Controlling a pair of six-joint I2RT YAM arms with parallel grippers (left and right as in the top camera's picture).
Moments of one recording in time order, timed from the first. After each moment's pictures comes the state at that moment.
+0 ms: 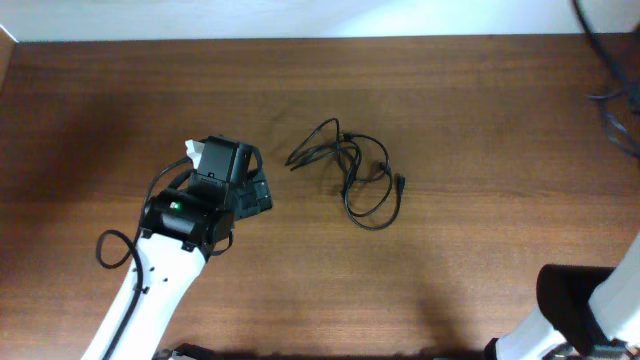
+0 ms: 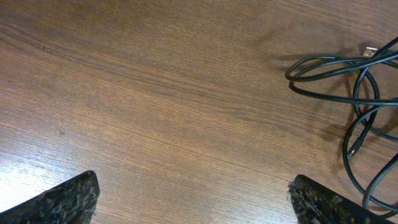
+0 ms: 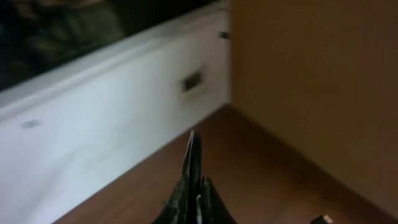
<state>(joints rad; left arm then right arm) -0.31 1.25 1.11 -0.96 -0.25 -0.55 -0.06 1.86 2.88 -1.47 0.58 0.36</state>
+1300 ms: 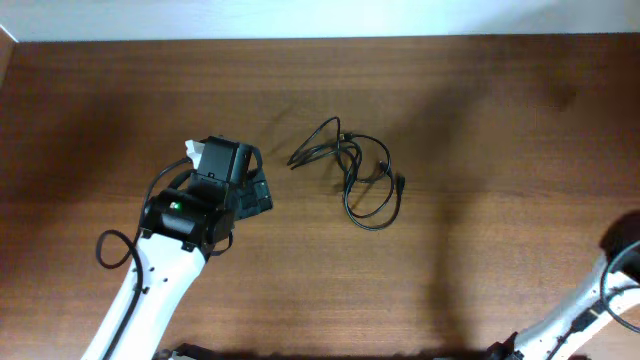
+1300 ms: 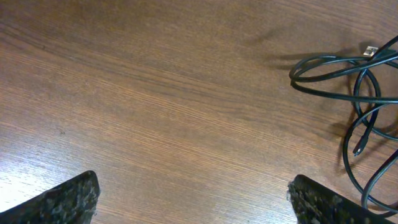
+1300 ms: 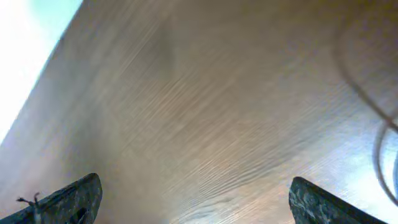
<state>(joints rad) -0.31 1.25 1.11 -0.96 -0.25 -0.55 -0.67 2.33 2.60 -1.47 -0.29 0.19</state>
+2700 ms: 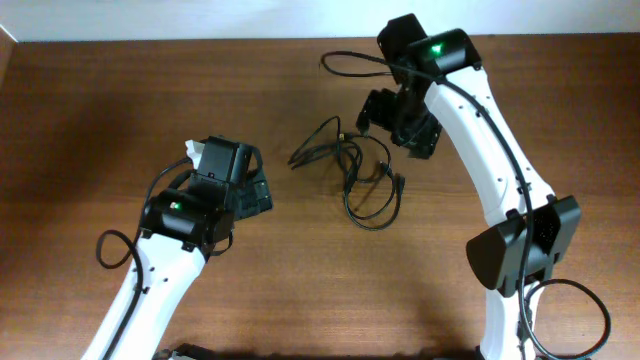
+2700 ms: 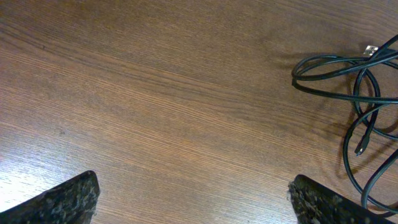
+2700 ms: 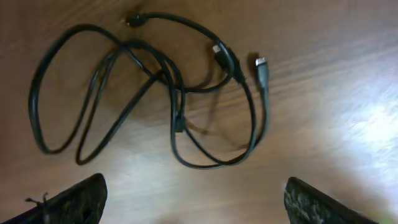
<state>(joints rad) -0.31 1.25 1.11 -0.96 -0.25 -0.55 0.37 2.12 2.21 -1.53 -0.13 0.83</state>
